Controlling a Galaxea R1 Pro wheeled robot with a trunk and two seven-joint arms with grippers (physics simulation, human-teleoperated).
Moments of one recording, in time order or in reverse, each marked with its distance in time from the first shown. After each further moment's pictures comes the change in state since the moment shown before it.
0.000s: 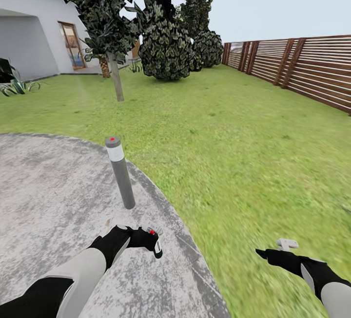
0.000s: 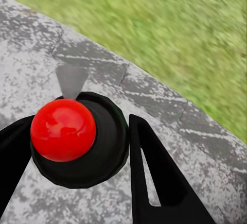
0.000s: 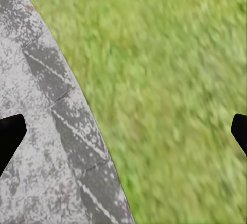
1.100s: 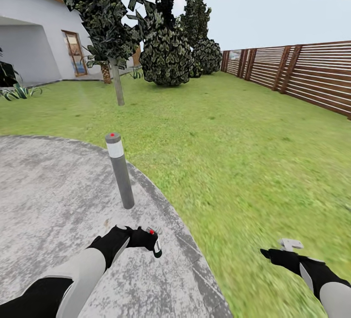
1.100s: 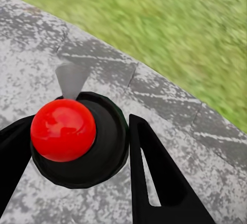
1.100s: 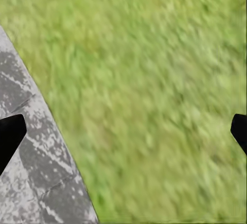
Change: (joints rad) left arm 0.000 0.003 0.001 0.000 0.001 -0.003 0.005; right arm 0.000 0.007 -0.002 -0.004 0.001 -0.007 -0.133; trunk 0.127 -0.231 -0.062
